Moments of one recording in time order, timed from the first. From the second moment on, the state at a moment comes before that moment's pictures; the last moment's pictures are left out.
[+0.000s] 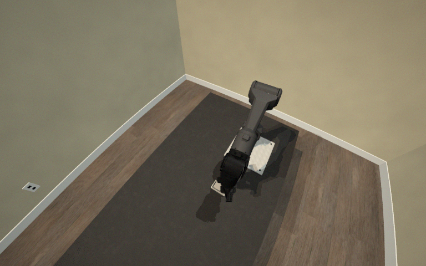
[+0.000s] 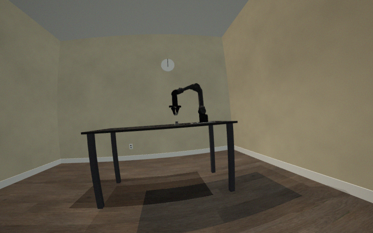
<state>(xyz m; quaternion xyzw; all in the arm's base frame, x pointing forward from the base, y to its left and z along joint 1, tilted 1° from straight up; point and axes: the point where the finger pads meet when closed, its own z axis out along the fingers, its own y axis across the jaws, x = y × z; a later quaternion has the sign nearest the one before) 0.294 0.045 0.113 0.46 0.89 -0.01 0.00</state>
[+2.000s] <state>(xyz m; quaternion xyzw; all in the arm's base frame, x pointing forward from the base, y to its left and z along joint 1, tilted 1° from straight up) 0.283 0.125 0.032 -0.04 1.00 -0.01 0.00</state>
